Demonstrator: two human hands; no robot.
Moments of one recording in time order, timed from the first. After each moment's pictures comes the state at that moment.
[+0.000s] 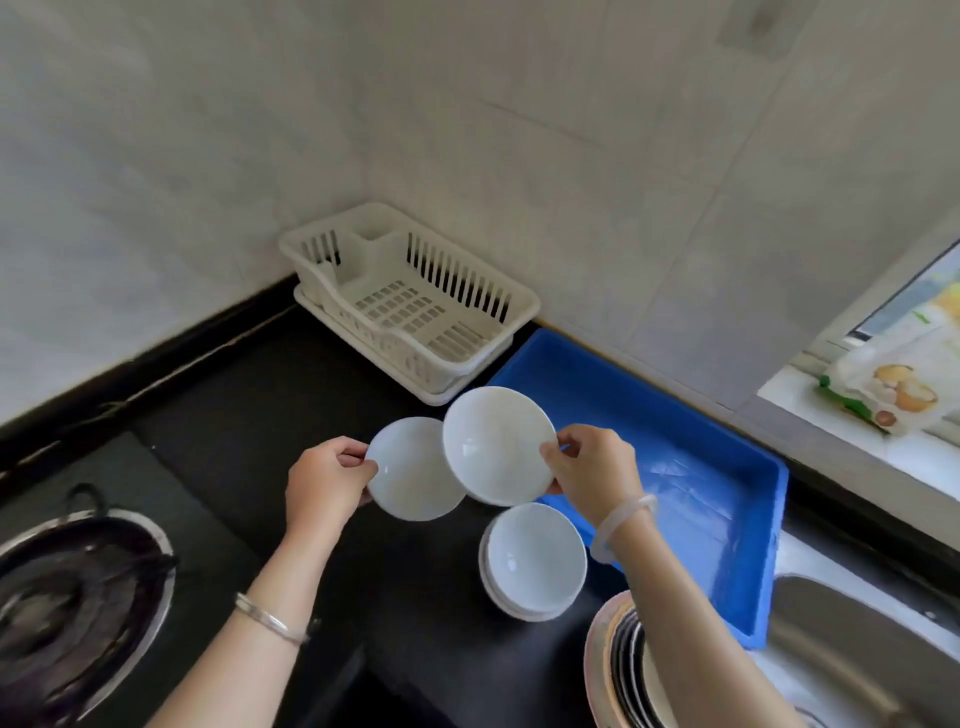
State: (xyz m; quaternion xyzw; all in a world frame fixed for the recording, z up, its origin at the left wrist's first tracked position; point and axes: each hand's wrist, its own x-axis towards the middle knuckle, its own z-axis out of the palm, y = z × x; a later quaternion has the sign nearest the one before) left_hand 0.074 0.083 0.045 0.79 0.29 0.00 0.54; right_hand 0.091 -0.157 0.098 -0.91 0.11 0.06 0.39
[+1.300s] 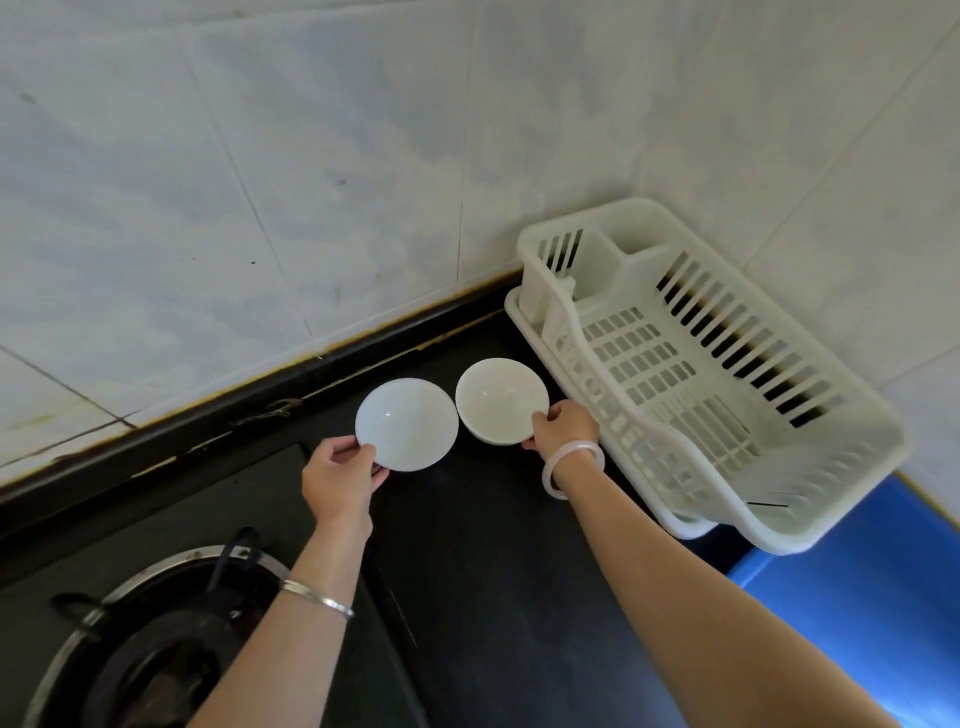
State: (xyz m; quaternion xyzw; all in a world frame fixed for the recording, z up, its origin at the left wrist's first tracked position) left_hand 0.191 0.316 -0.074 0.49 0.57 0.19 0.63; right_hand 0.330 0.154 -0.079 -0.86 0.13 0.20 0.45
